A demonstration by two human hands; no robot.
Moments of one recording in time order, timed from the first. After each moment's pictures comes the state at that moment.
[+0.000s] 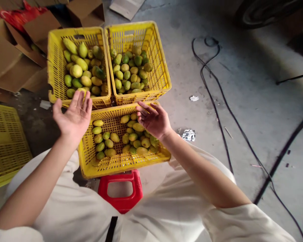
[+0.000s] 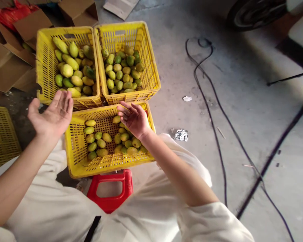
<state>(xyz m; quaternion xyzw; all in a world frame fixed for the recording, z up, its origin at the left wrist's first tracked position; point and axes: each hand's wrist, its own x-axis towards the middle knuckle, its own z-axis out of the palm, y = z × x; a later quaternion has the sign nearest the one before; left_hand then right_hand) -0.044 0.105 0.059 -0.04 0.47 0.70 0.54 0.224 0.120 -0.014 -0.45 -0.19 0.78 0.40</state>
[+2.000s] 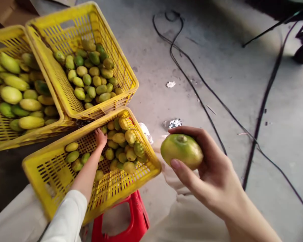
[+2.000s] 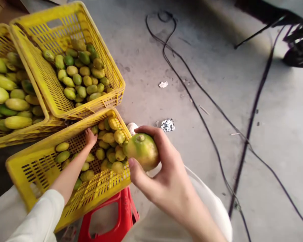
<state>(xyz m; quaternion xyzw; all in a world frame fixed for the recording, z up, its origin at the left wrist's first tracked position) 0.073 0.141 -0.282 0.52 0.78 0.03 0.34 0.347 0.053 0.079 -0.69 -0.52 0.36 0.35</state>
